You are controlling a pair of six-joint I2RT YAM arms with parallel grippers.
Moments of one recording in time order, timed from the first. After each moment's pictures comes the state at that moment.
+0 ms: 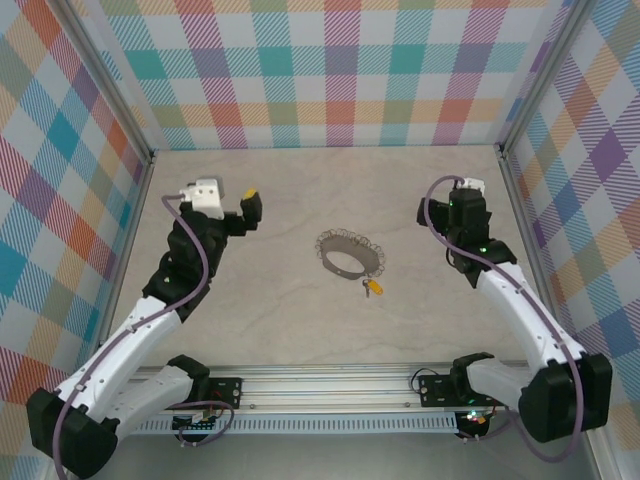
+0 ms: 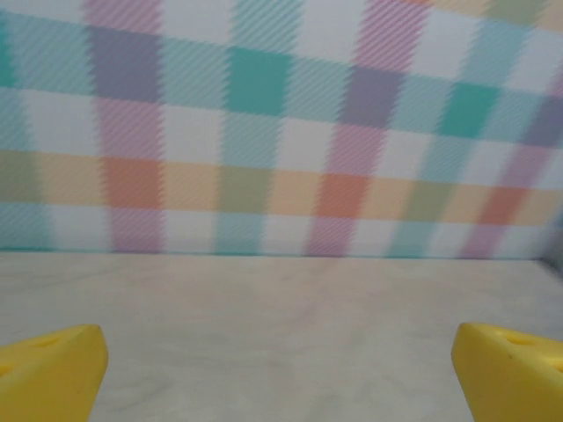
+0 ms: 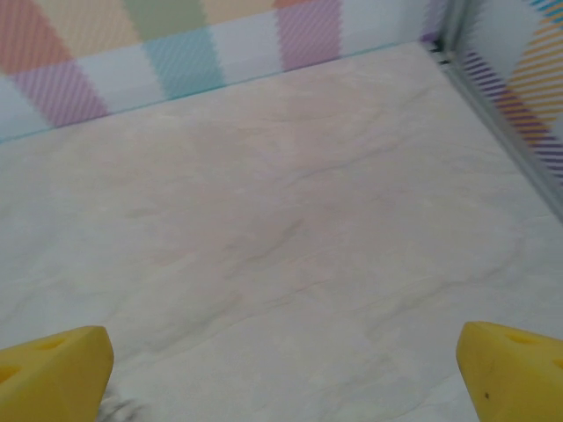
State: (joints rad) left arm -0.43 0.90 0.74 0.03 -0.38 -0.14; right arm 0.22 1.13 0.85 -0.29 0.34 0.29
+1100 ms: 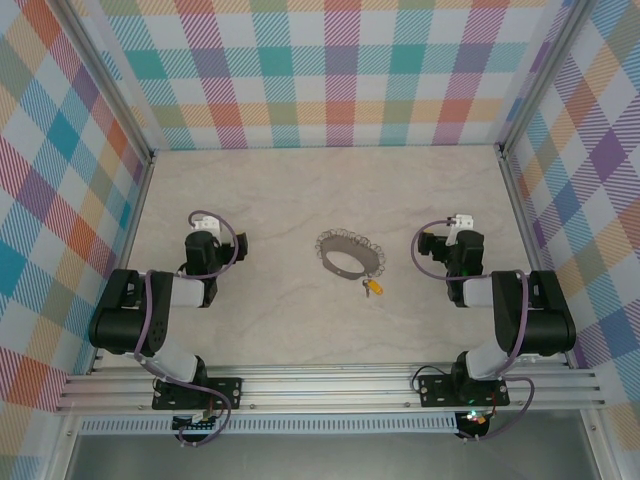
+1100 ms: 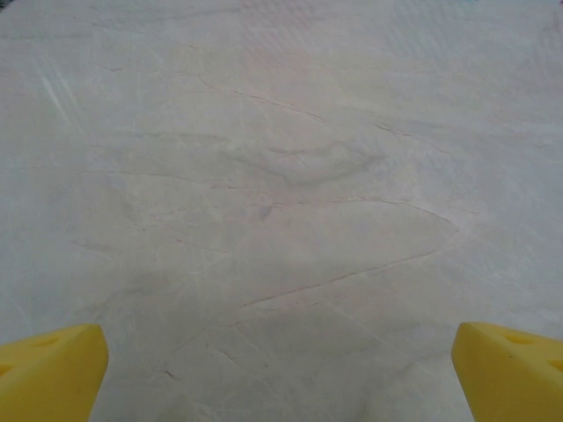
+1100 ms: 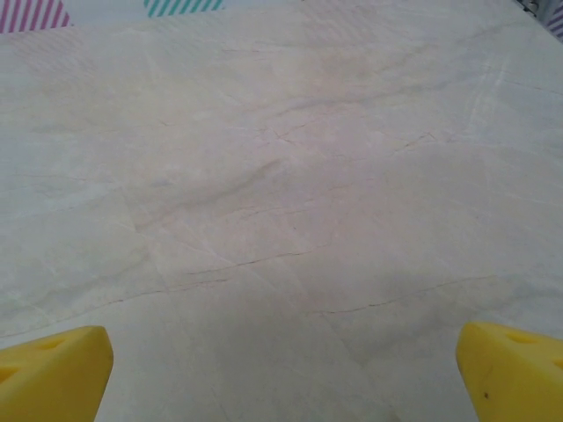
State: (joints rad) left arm -0.07 1.58 0.43 0.70 -0.10 -0.09; right arm 0.01 1.54 0.38 0.73 0.02 0.08
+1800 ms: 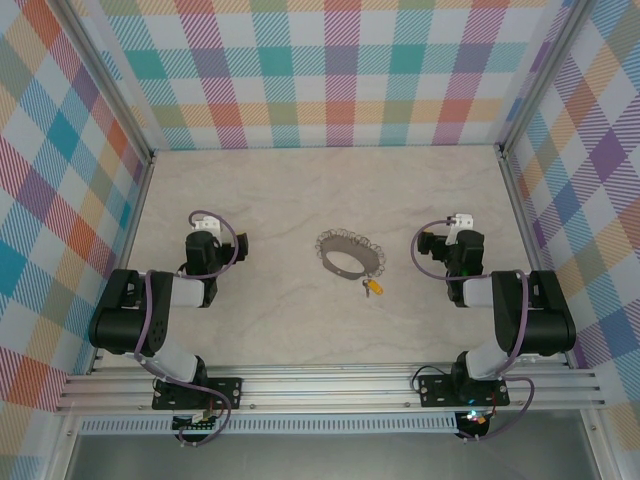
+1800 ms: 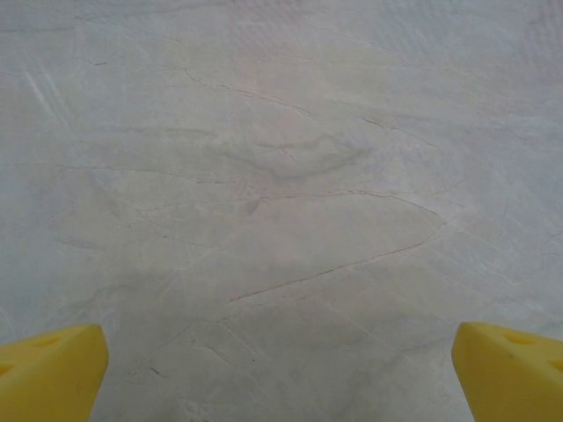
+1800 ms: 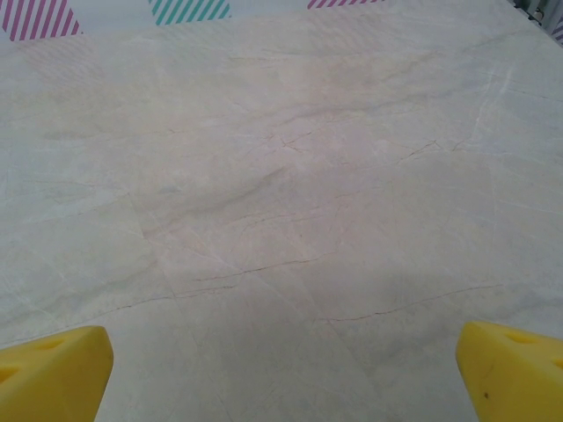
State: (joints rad) left arm -0.07 1.58 0.43 0.70 -0.09 -0.09; right arm 0.01 1.54 0.38 0.75 0.01 0.08
